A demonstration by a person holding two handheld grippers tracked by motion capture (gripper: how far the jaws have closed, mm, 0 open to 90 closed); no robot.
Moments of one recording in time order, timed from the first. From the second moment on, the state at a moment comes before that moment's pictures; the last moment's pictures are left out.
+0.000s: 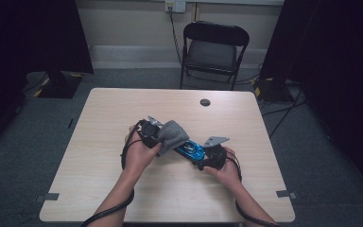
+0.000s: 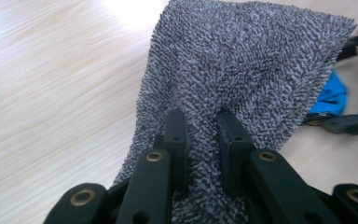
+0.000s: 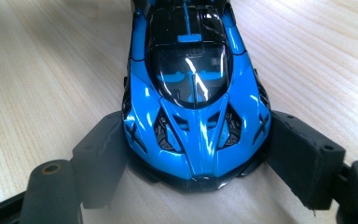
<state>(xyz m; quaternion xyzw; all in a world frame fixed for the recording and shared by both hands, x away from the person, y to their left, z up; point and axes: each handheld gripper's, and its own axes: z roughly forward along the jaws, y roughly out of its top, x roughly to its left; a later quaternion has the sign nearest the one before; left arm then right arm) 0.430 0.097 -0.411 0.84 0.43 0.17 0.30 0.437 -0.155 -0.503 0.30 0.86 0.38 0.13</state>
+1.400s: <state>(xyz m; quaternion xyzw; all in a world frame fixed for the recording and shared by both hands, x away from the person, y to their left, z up) 0.436 0.039 -0.440 0.87 0.38 0.18 0.23 0.437 -0.155 -0.503 0.30 0.86 0.38 0.13</state>
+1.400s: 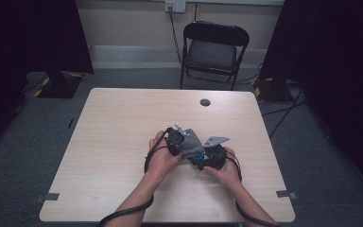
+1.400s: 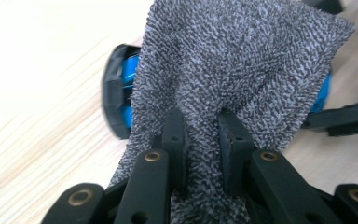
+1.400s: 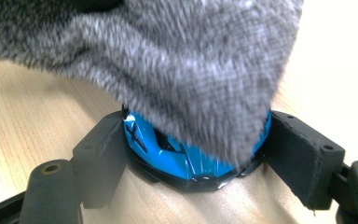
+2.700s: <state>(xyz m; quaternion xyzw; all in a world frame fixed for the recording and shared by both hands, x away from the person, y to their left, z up) 0.467 0.093 -0.442 0.84 0.47 0.18 0.22 0.437 -0.155 -0.503 0.30 0.86 0.38 0.13</state>
